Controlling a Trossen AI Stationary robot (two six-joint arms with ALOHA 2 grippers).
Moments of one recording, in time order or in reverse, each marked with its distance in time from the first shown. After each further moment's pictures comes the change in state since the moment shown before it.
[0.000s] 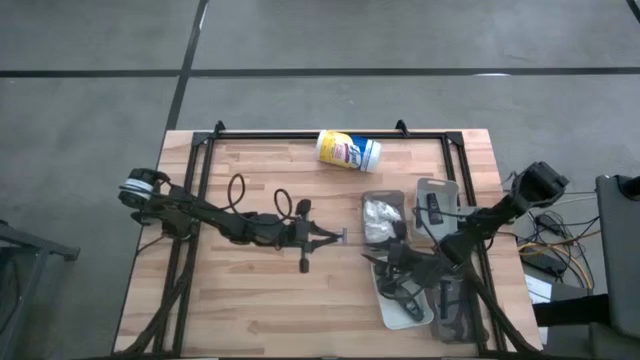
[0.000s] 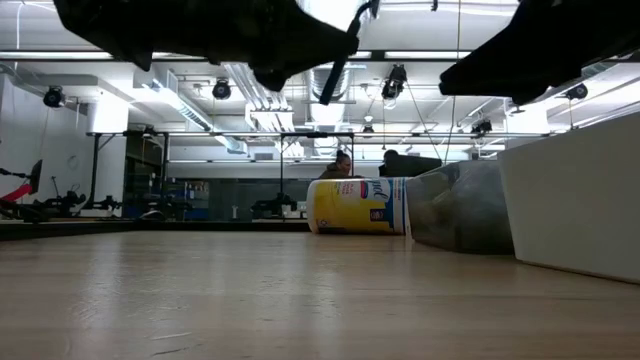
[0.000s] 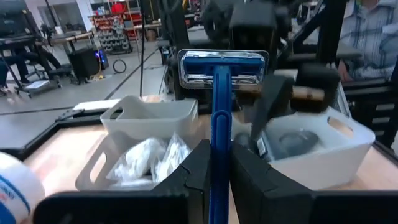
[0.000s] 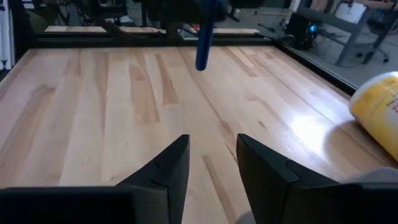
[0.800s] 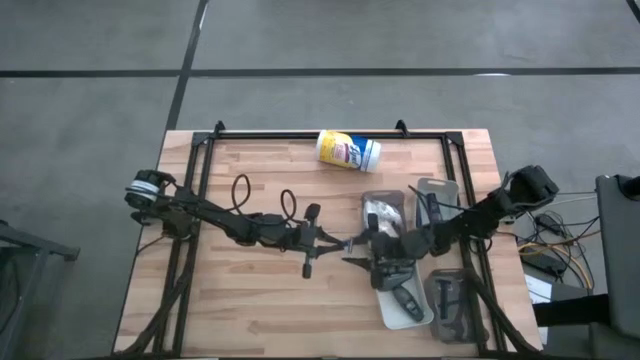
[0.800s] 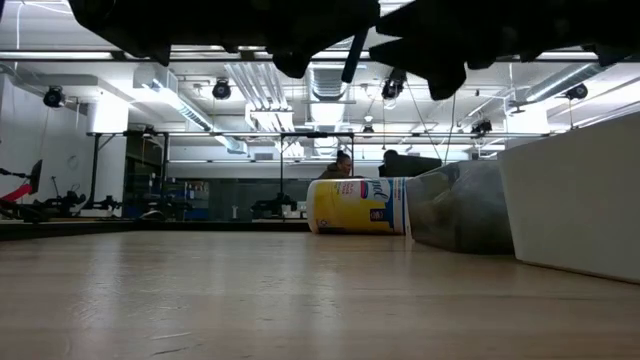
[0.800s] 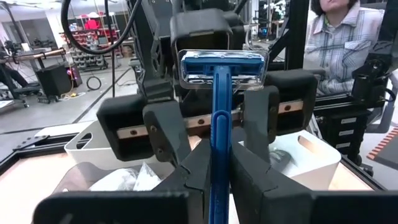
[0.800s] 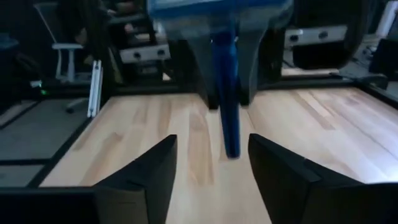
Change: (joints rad) left arm -0.002 0.051 0.077 0.037 0.110 0.014; right arm -0.237 0.102 0.014 0.413 -0.503 -0.191
